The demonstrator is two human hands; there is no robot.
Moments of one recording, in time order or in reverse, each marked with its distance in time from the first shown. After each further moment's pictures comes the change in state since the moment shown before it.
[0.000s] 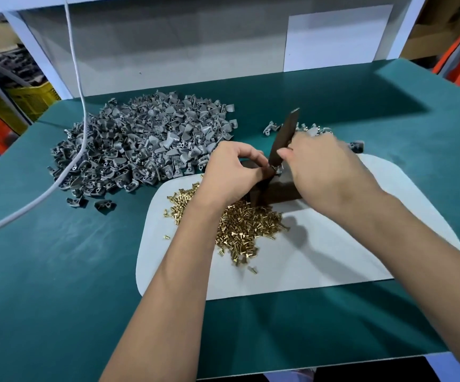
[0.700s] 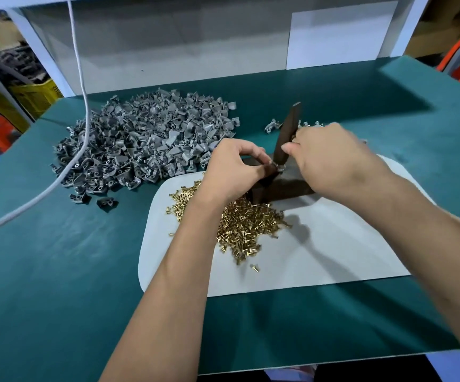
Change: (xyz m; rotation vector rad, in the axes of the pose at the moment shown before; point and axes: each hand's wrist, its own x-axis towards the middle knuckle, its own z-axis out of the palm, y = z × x) left_hand 0.001 -0.002 0.000 0.012 -0.006 0.023; right_hand 0.008 0.011 0.001 -0.120 -0.036 -0.158
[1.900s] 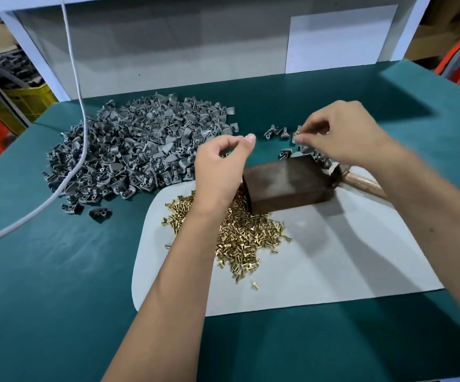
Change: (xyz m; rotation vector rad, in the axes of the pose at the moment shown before) left_hand 0.007 0.000 0.003 -0.315 0.325 -0.037; right_hand 0.060 0.067 0.019 0.425 0.117 0.066
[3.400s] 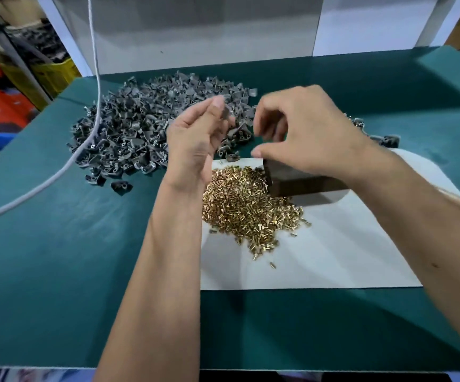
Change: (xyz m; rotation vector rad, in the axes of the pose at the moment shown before) left_hand 0.013 0.002 -0.061 -0.552 0.046 -0.105; right_hand -0.036 -0.111 0.009 0.159 -0.142 -0.314
